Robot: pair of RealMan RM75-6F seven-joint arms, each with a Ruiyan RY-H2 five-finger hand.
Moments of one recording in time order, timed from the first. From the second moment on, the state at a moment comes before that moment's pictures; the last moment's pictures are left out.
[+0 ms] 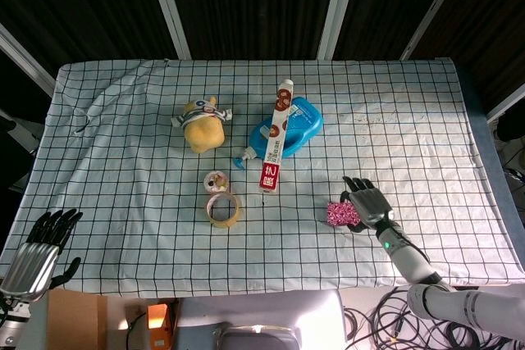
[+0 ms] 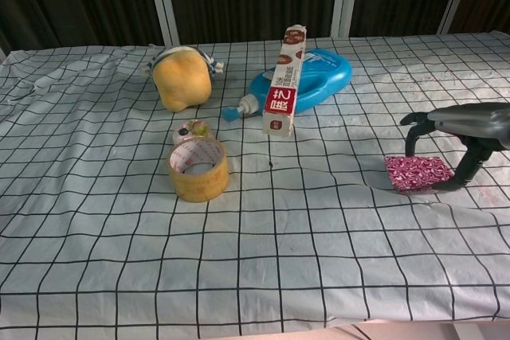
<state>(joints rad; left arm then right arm) -0.12 -1.10 0.05 -1.59 1.60 1.43 0.03 0.71 -1.36 0.02 -1.54 -0.87 0.83 -0.43</state>
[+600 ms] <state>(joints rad) -0.12 -1.10 0.05 -1.59 1.61 1.44 0.03 0.66 -1.31 -0.07 -1.75 -1.12 0.90 -0.47</state>
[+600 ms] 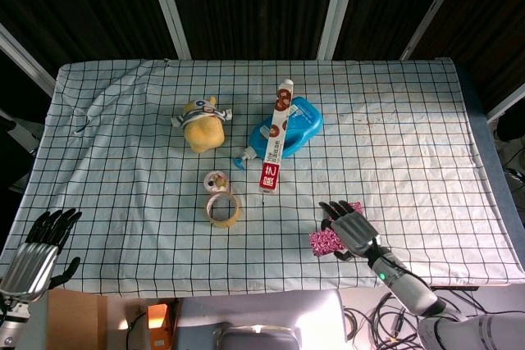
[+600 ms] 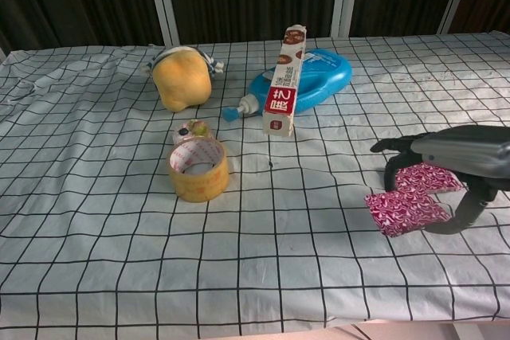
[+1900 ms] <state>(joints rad) -0.13 -1.10 0.04 -1.59 1.59 1.42 0.03 0.70 -1.36 0.00 -1.54 -0.87 0.81 -0.49</state>
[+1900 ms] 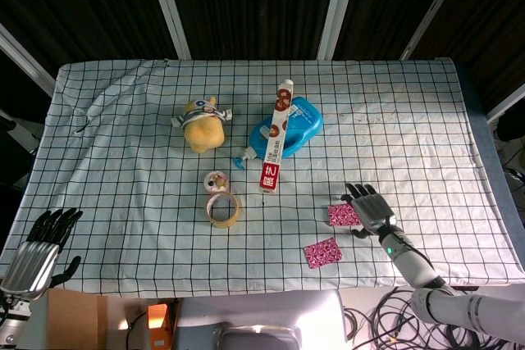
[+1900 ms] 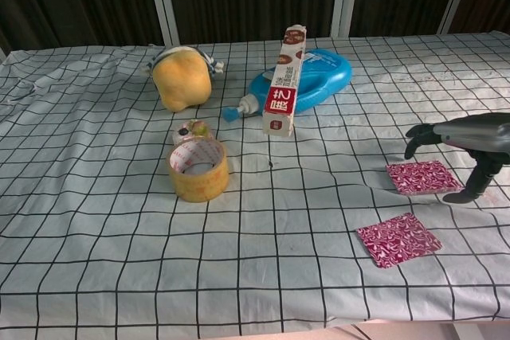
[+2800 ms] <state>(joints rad) -0.12 -1.10 0.04 -1.59 1.60 1.43 0.03 0.69 -1.38 0.01 -1.54 -0.89 0.87 -0.47</state>
